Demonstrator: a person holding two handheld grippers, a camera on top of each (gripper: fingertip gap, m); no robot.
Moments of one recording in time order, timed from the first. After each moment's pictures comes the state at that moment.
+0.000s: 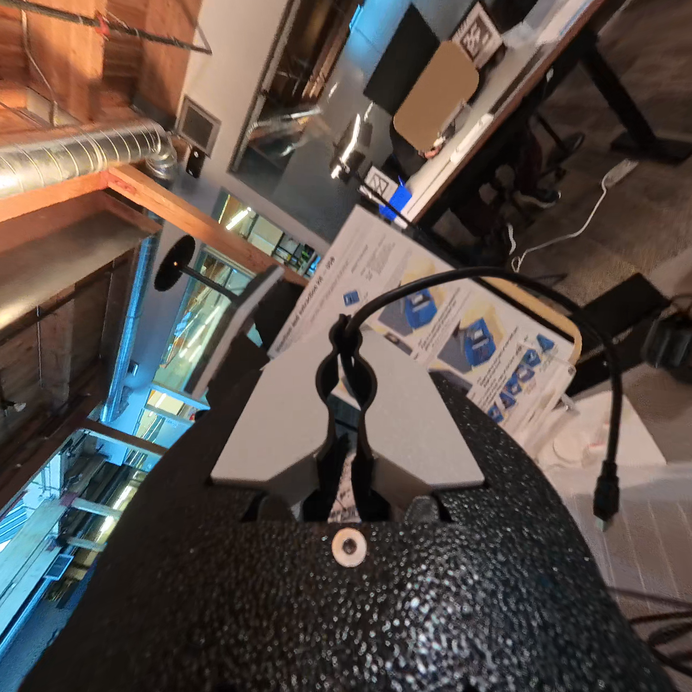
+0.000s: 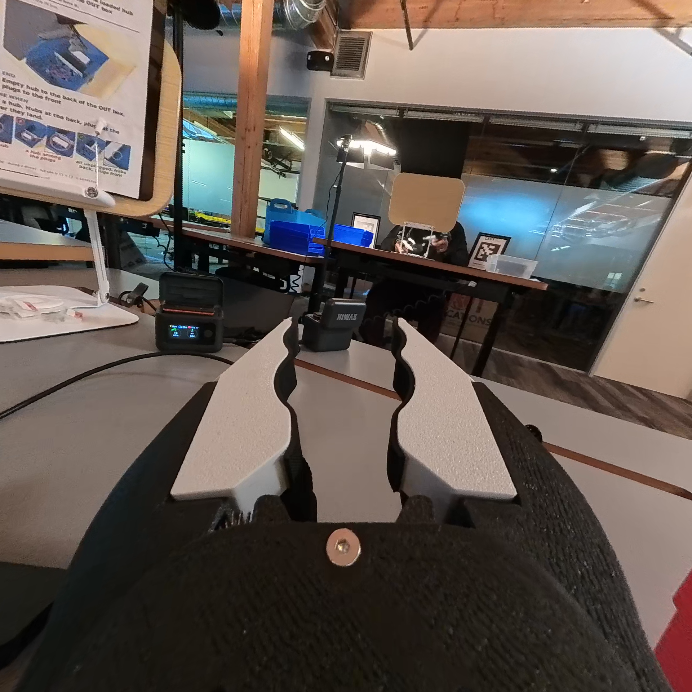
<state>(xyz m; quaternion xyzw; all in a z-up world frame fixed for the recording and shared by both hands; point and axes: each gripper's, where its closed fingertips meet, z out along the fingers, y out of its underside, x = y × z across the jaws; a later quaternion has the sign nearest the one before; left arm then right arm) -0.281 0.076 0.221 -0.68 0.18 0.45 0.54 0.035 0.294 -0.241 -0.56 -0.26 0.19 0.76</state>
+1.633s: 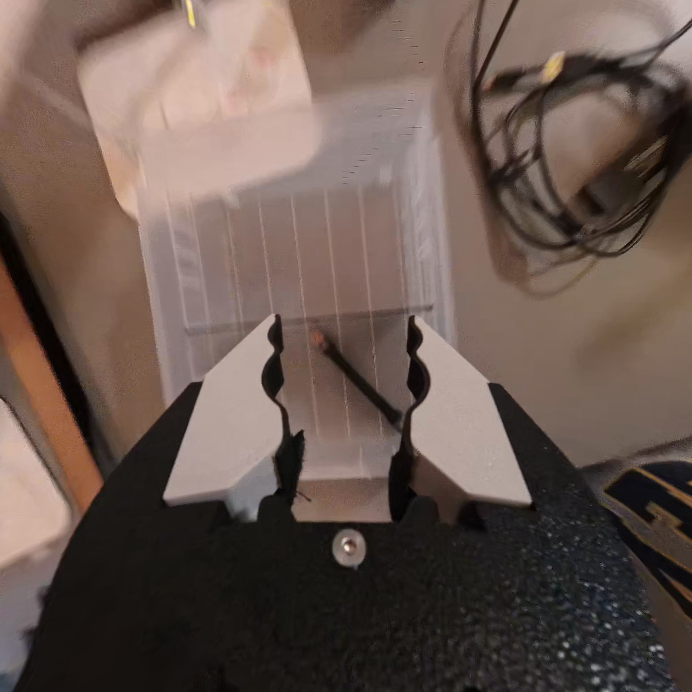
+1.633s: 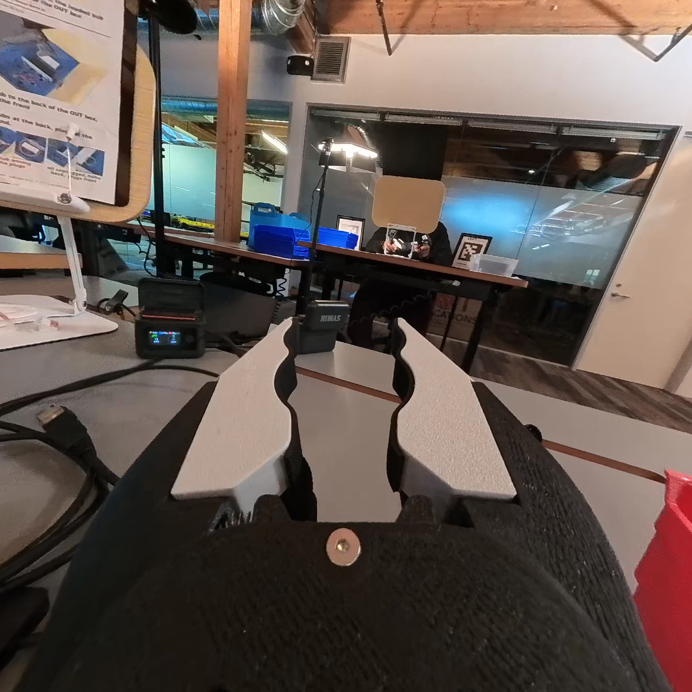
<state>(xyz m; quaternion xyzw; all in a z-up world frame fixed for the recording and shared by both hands) -0.302 0.027 -0.231 -0.97 0.05 0.03 0.23 0.049 0.299 -0.238 -0.56 -0.24 0.18 0.77</state>
